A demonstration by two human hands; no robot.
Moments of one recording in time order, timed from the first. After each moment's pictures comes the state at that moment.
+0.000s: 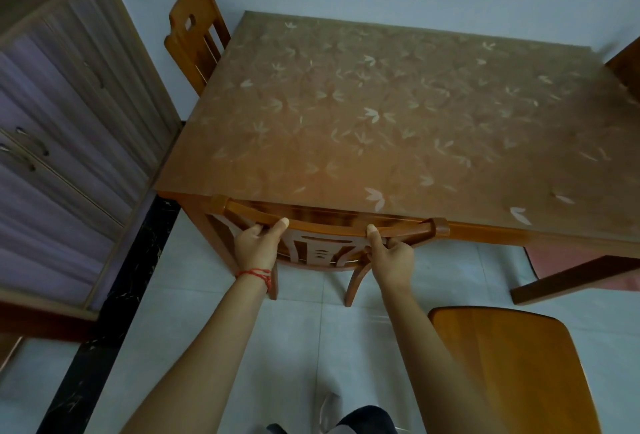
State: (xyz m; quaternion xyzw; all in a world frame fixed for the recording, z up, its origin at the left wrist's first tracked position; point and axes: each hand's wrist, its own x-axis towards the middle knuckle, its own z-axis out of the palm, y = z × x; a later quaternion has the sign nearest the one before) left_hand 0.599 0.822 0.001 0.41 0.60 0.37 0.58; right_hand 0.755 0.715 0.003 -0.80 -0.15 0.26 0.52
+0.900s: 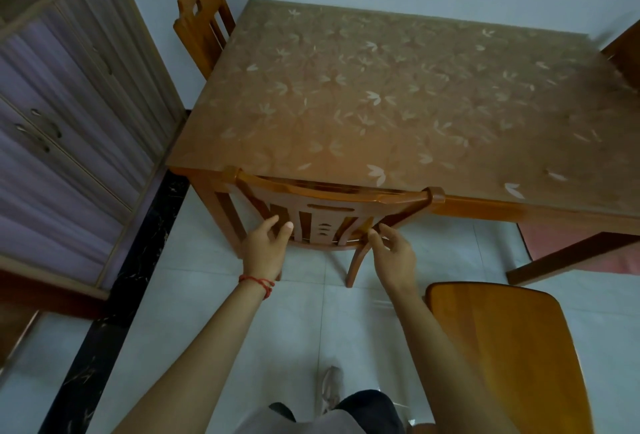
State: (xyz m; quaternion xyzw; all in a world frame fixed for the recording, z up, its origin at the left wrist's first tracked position) left_hand 0.556 0.758 0.015 0.63 0.58 0.25 0.46; right_hand 0.715 0.656 0.022 -0.83 -0.26 0.26 0.42
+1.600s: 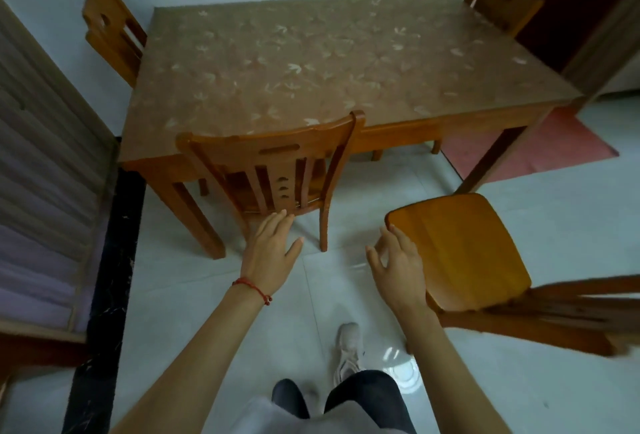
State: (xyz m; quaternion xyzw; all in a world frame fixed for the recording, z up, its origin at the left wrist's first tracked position) left_hand 0.490 0.627 0.010 0.91 0.31 0.12 0.24; right_hand 0.609 0.458 0.010 -0.92 -0.29 0.09 0.25
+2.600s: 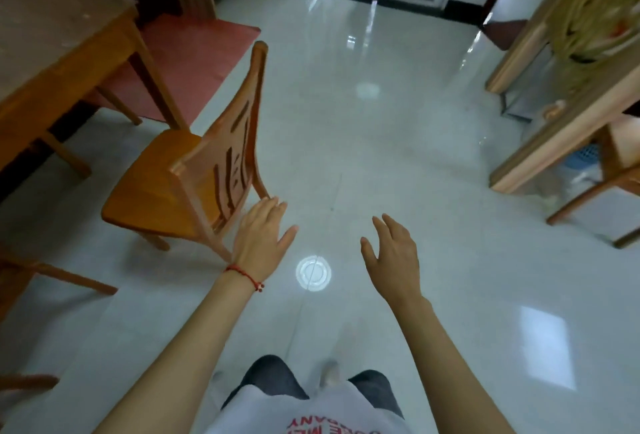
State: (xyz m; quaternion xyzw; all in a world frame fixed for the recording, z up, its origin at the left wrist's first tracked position) left_hand 0.556 0.138 -0.002 0.95 -0.22 -0.01 0.23; right_hand 0.461 -0.061 -0.009 -0.95 0.19 -0.07 0.23
